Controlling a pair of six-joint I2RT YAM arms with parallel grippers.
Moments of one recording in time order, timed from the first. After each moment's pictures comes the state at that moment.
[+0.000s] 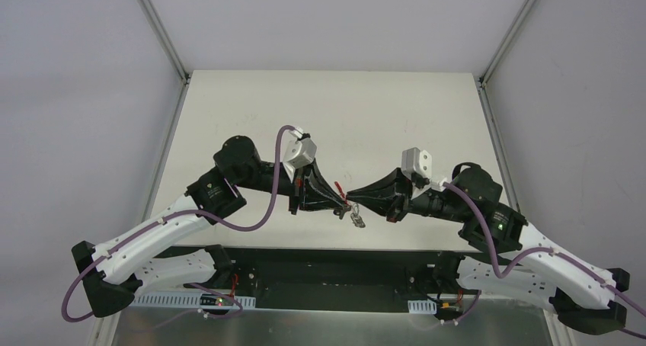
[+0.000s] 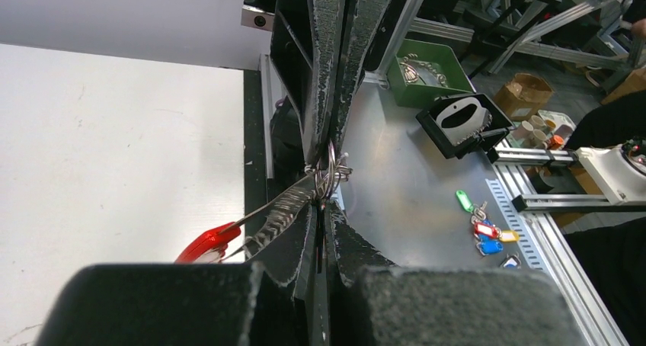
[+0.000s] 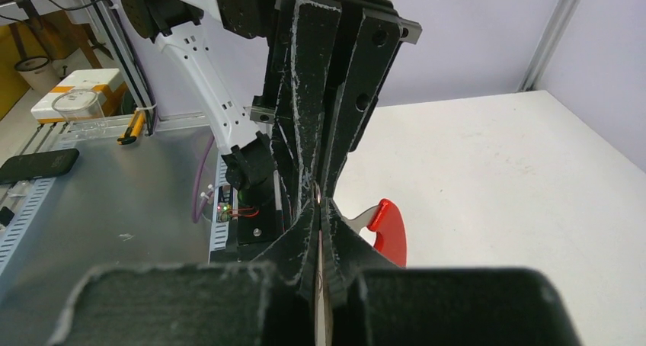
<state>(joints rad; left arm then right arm) -0.92 0.95 0.98 0.02 0.80 -0.29 1.11 0.69 0.96 -0.18 -0.31 0.03</state>
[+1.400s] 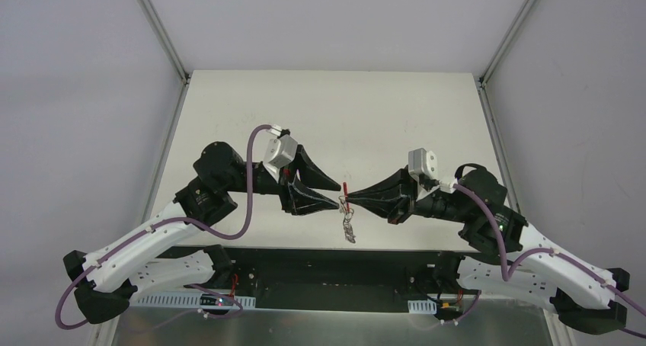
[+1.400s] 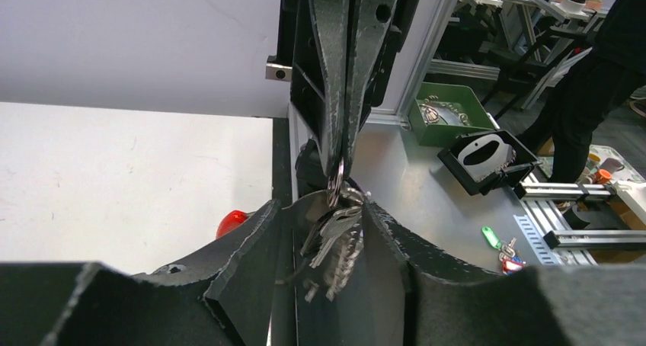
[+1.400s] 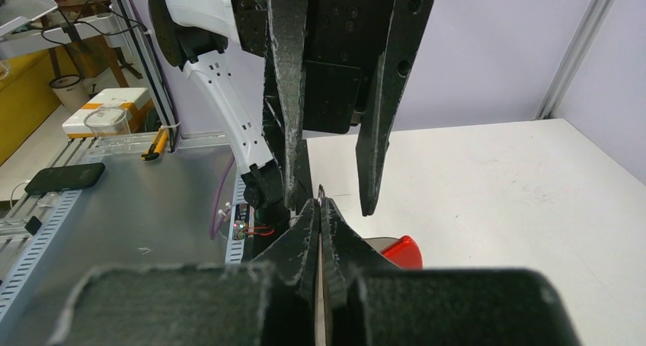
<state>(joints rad) -0.92 0.87 0.97 0.11 0.72 -0.30 1.12 0.68 0.95 -0.09 -0.36 0.07</state>
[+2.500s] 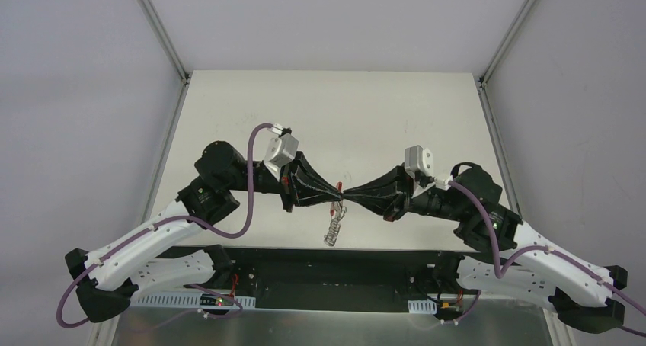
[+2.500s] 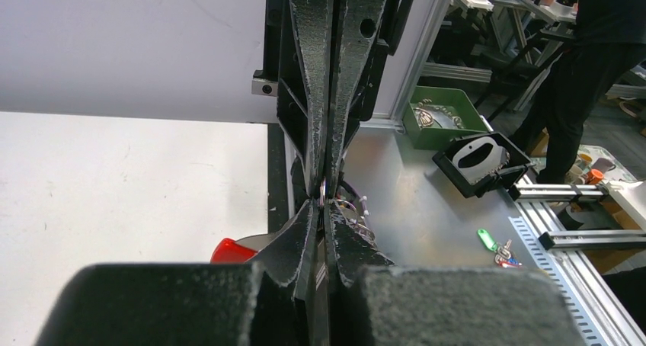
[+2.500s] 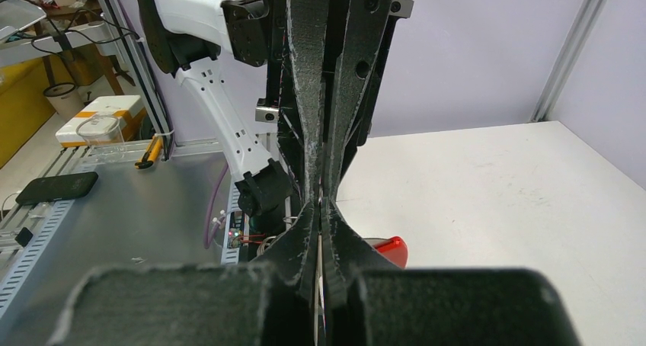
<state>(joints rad) -0.92 0.89 0.97 0.15 0.74 -0.32 1.12 0.71 0.94 -0.04 -0.35 0.07</state>
